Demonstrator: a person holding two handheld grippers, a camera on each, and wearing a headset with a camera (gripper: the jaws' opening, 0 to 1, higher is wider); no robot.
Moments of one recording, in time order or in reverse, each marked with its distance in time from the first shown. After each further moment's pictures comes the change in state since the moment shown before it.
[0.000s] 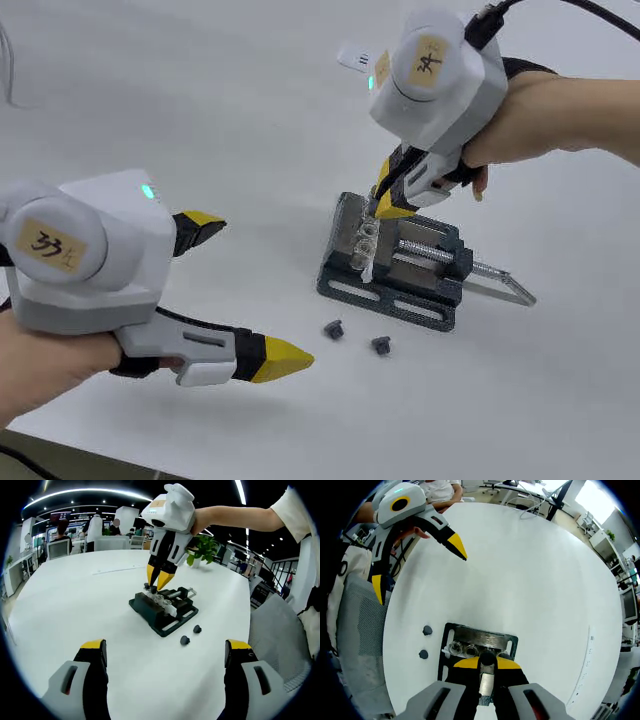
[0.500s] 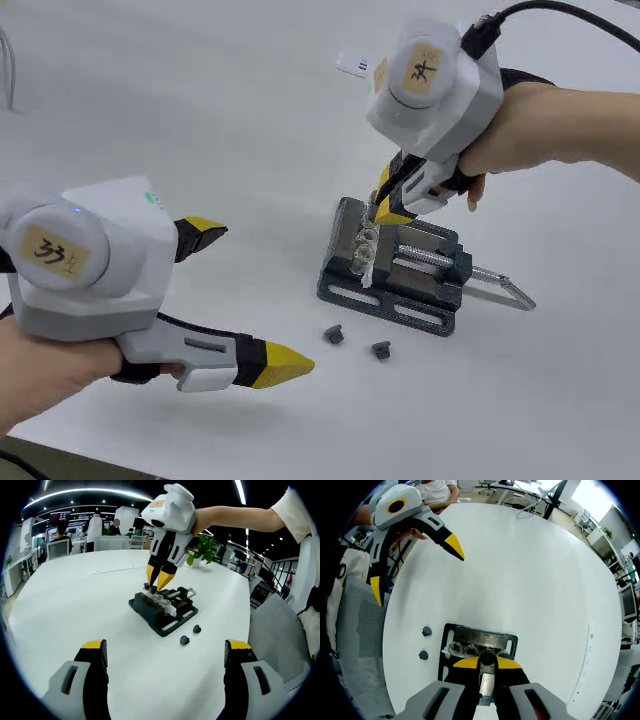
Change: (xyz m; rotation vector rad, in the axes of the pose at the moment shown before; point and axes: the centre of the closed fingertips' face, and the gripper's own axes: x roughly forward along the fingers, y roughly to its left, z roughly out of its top) left arm -0.001 0.001 0.000 0.001 0.002 0.000; right arm 0.000 -0.001 -0.003 0.000 -0.007 -0.005
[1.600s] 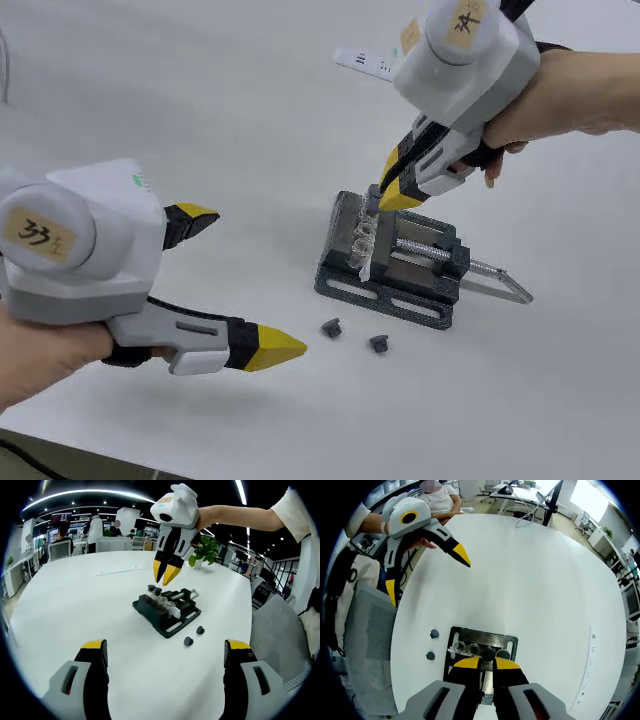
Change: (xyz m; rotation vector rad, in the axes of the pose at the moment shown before) left arm -0.002 0.006 0.005 0.003 -0.008 0.014; right arm -0.018 0.002 0.002 0.031 -0.084 0.060
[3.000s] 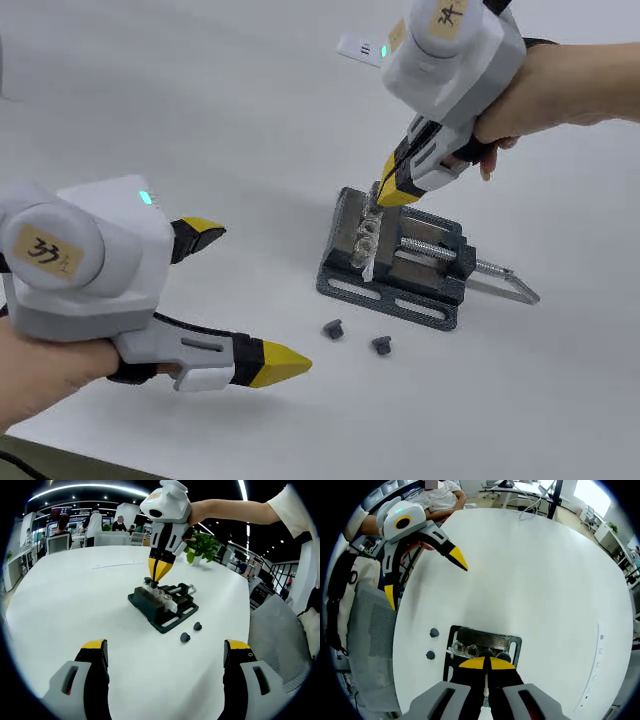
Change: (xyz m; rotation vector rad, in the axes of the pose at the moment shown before) left arm 0.009 -0.005 -0.014 -0.036 0.027 -0.027; right arm 0.014 -0.002 0.001 -0.009 0.049 0.070
